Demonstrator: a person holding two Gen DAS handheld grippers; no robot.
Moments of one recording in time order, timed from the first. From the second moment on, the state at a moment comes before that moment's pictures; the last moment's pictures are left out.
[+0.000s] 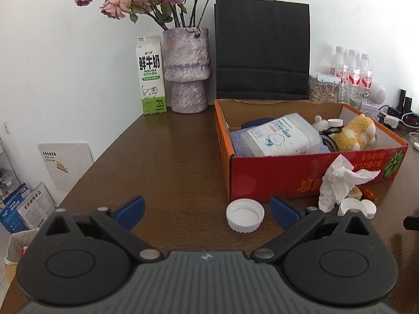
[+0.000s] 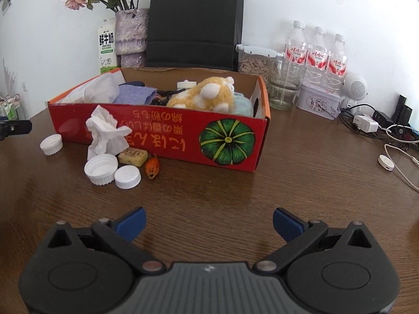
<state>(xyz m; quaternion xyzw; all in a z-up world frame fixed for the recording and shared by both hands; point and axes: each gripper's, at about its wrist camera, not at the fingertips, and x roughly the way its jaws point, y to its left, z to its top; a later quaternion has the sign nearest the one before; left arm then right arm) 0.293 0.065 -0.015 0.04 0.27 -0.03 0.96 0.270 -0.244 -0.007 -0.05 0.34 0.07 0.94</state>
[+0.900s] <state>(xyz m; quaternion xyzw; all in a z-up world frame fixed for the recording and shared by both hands) 0.341 0.052 -0.051 0.03 0.35 -0.04 0.93 0.325 -0.215 -0.013 -0.02 0.34 0.08 0.94</state>
